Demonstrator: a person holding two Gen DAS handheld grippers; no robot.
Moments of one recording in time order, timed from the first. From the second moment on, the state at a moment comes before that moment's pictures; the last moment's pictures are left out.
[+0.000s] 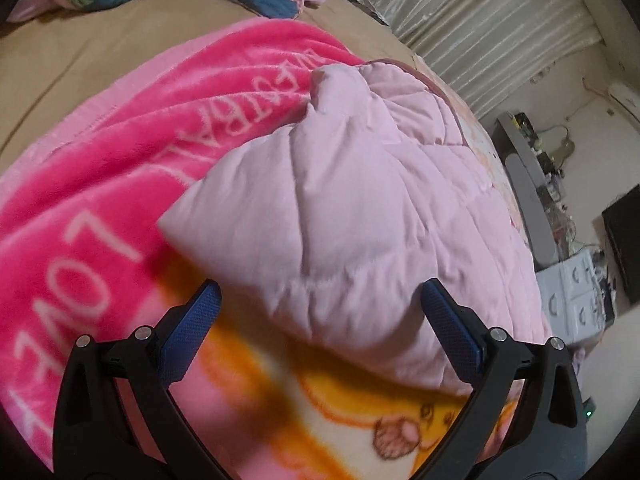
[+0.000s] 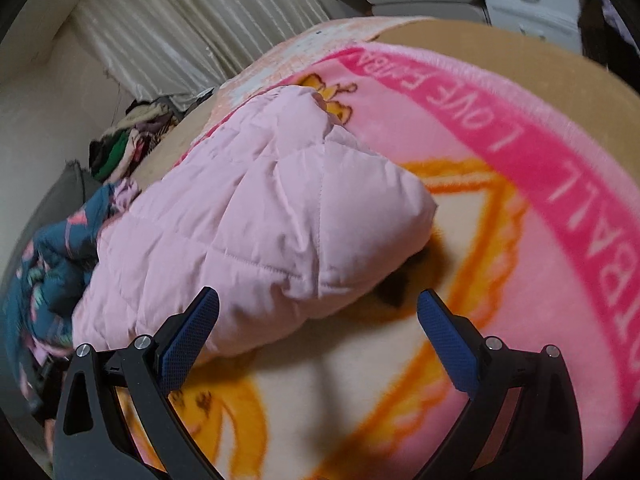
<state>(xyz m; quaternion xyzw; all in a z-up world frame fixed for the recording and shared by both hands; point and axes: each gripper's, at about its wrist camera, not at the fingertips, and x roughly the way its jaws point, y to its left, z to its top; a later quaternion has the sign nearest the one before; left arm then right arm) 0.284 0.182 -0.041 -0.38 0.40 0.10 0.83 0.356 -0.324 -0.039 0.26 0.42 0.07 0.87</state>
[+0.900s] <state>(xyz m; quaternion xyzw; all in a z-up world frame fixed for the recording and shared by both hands) 0.330 0.168 -0.062 -0.38 0.38 0.09 0.84 0.420 -0.305 -0.064 0.31 0.41 0.14 0.85</state>
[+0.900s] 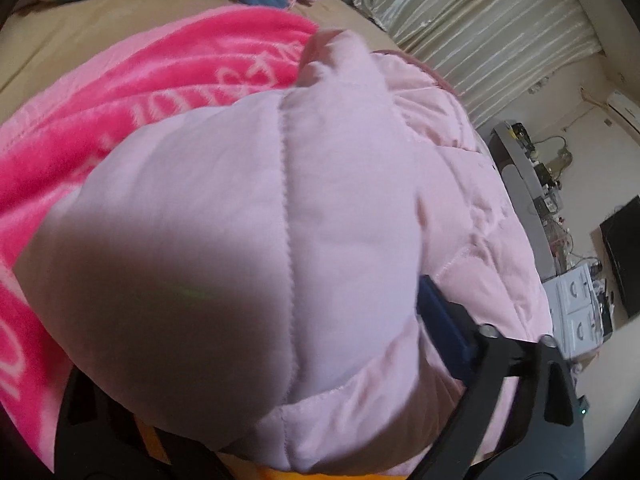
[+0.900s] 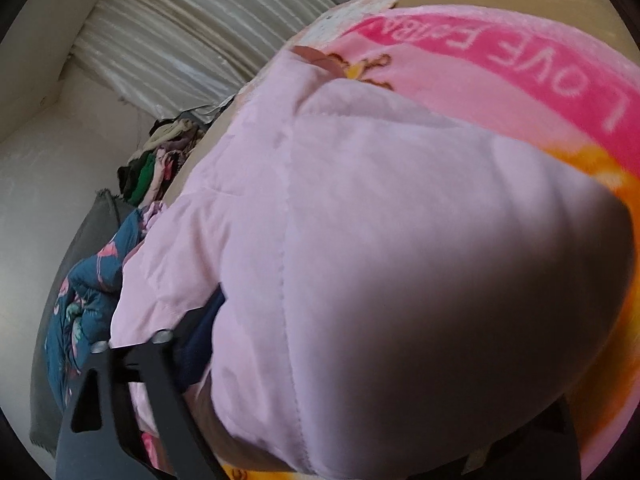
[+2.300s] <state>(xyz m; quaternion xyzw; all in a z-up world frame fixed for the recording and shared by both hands) 0.201 0.136 0.047 -0.25 0.33 0.05 0.91 0.255 -0.275 0.069 0.06 0.31 0.22 0.92</state>
